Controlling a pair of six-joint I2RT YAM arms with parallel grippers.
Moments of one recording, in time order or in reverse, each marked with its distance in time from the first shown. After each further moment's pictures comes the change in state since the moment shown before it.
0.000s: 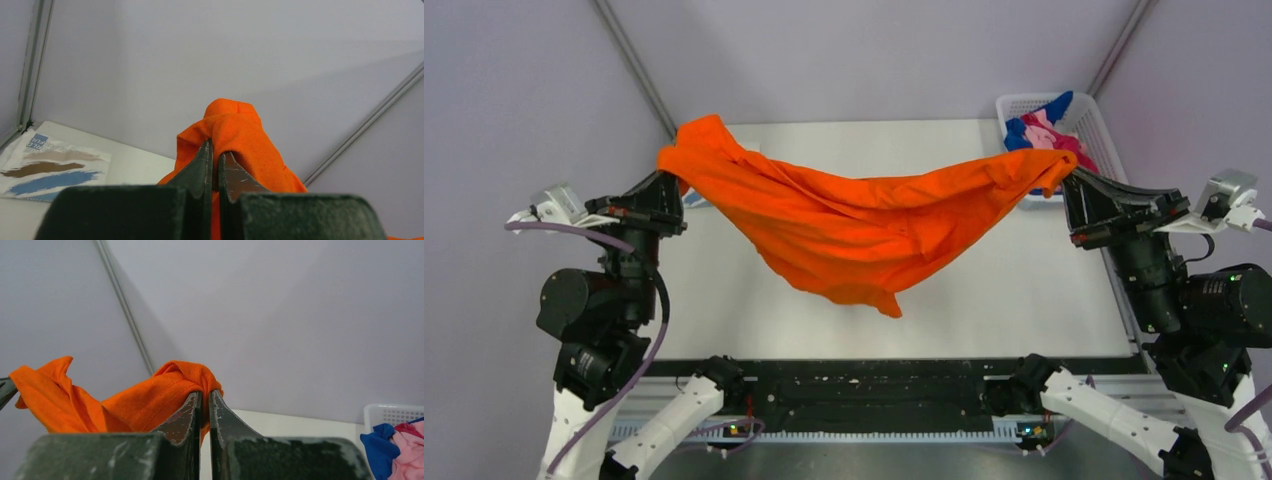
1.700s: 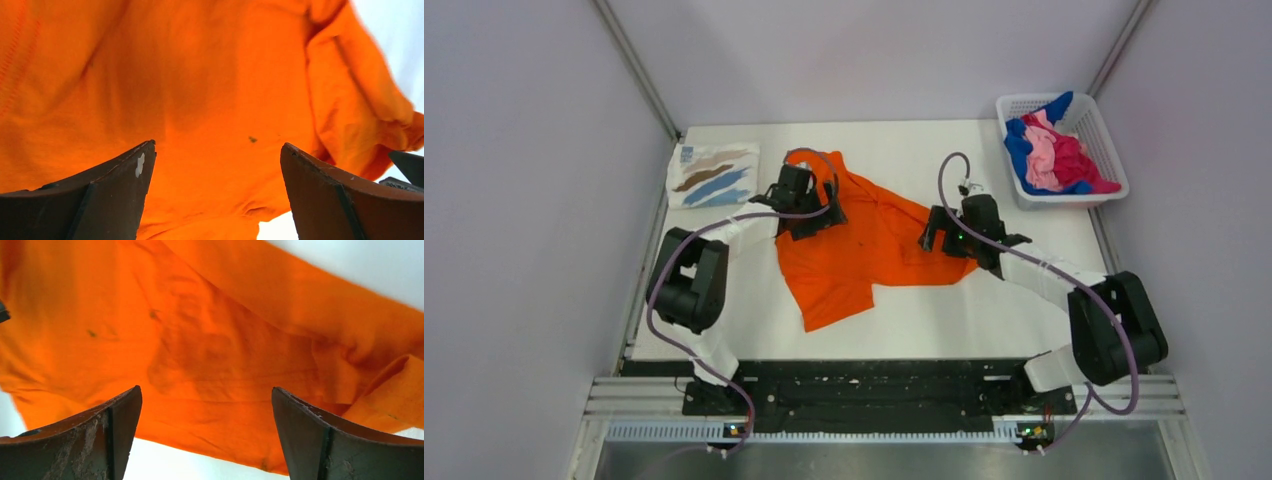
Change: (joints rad) left arm 0.113 1.152 -0.087 0.032 0.578 -0.239; right arm -0.409 0.834 -0.548 0.206 -0.381 0.377
